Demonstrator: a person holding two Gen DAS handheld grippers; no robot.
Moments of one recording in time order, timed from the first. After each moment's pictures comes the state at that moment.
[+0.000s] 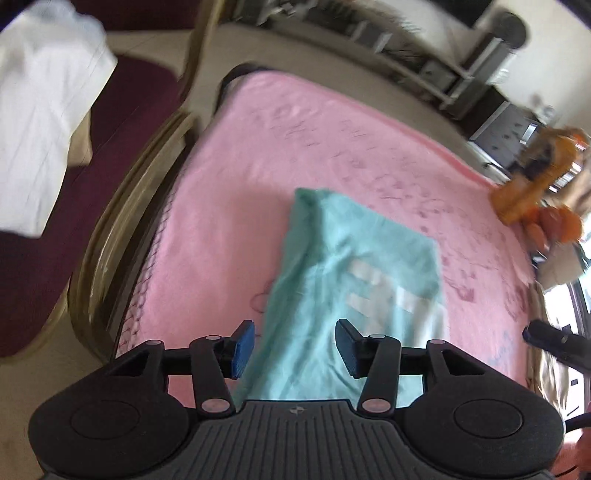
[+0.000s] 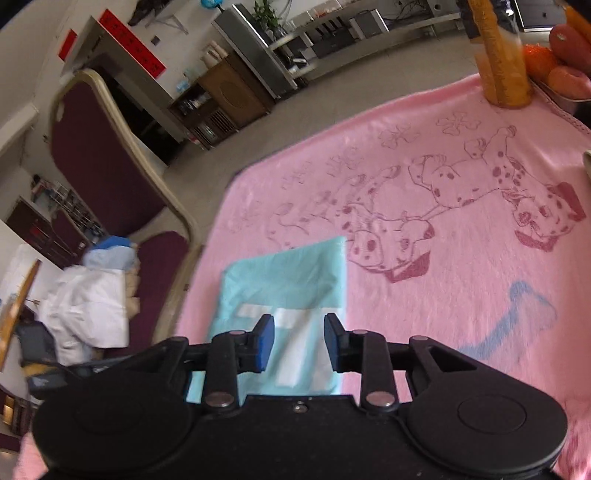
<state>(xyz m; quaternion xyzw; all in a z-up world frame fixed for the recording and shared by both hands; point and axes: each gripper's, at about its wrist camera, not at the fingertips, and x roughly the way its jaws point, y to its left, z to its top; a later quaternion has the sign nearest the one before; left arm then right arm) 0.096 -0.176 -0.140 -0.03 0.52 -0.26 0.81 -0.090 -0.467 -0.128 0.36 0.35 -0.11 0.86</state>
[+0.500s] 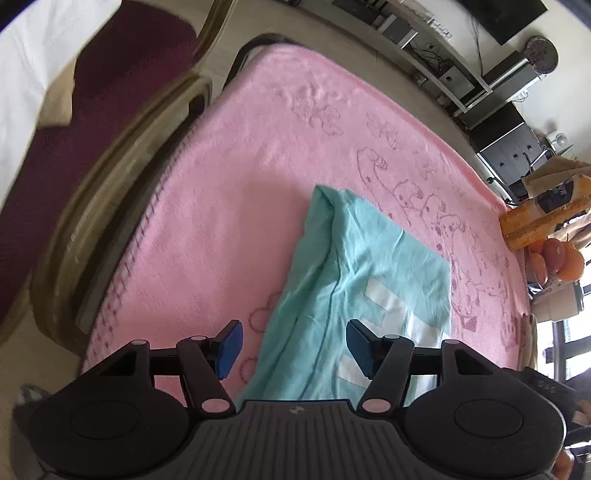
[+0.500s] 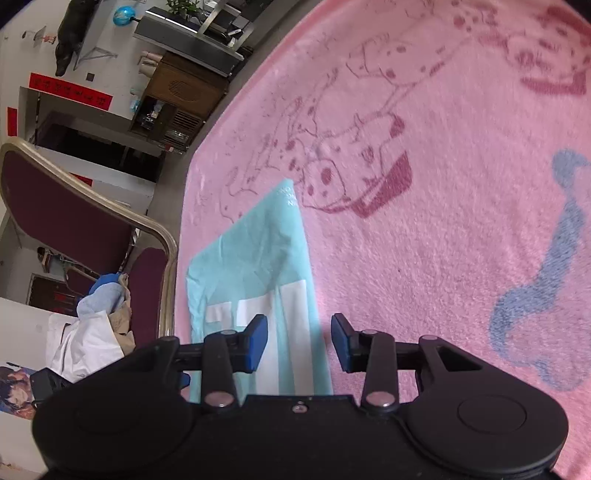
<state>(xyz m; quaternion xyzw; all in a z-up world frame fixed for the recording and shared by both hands) 0.128 -0.181 -0.168 -0.10 0.56 -0.27 0.78 -0.071 -0.491 -0.222 0.53 0.35 -0.09 0.77</state>
